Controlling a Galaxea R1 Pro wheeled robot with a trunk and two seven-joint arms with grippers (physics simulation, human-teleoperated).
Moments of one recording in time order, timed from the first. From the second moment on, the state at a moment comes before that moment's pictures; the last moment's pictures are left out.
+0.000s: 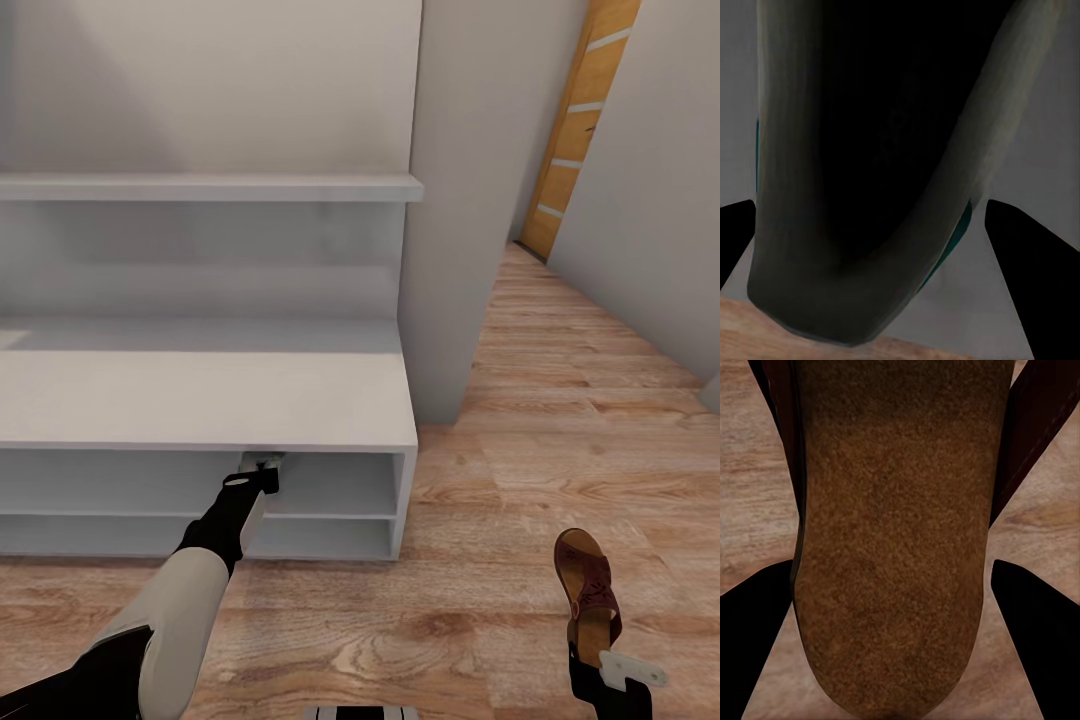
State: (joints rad) left arm -0.87 -0.15 0.31 -0.53 -0.24 0.28 0.18; right arm -0.36 -0.15 -0.48 -0.28 0.24 -0.52 -0.10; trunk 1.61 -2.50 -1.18
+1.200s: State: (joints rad) left arm -0.87 -0.14 0.31 -0.54 -0.24 0.28 0.18; right arm -0.36 -0.15 -0.48 -0.28 0.24 -0.52 -0.10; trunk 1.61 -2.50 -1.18
